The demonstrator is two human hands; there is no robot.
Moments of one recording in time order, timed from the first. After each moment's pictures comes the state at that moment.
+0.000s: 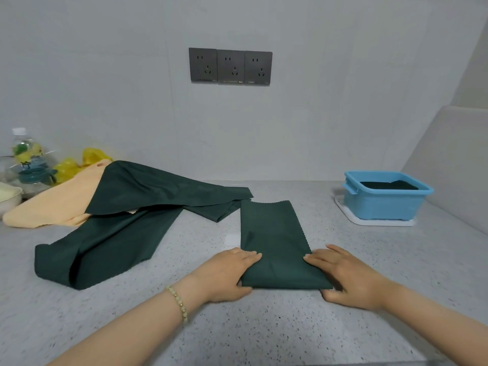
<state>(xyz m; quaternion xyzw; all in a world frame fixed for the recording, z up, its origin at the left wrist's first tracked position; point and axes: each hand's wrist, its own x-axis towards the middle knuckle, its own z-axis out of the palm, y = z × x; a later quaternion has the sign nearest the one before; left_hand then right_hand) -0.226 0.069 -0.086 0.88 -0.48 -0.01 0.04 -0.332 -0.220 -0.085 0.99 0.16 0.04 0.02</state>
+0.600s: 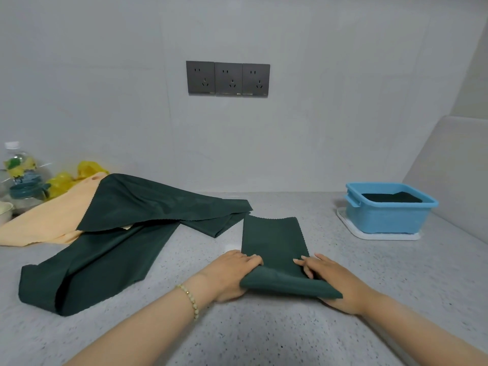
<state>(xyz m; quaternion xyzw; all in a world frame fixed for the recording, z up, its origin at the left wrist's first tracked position) -0.199 0.046 -0.062 0.87 -0.50 -0.01 0.00 -0.295 -0.212 -0.091 0.97 0.13 0.05 -0.20</state>
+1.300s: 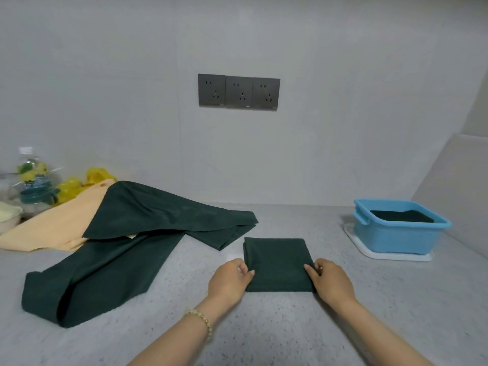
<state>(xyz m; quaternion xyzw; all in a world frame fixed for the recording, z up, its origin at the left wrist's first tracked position) -0.184 0.032 -0.091 0.90 -0.15 -0.03 0.41 -0.244 -0.188 -0.096 0.92 -0.23 0.16 -0.27</state>
